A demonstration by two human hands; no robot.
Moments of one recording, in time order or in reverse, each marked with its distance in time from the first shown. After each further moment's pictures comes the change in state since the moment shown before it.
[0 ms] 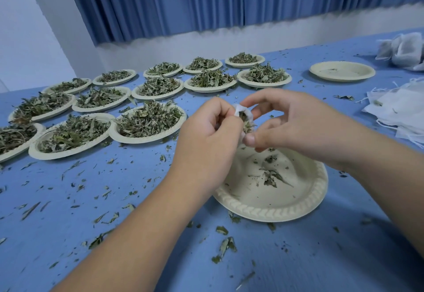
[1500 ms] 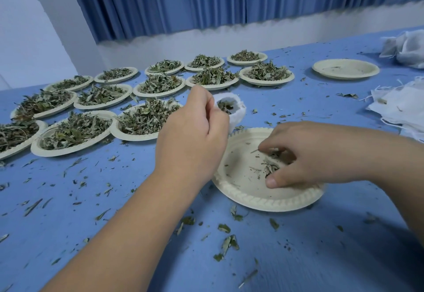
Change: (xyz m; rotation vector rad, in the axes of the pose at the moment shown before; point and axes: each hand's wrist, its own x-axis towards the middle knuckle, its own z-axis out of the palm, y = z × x) left_hand 0.005 -0.010 -0.015 0.527 0.163 0.224; right_hand -0.006 0.008 -0.009 -1.074 -0.366 0.160
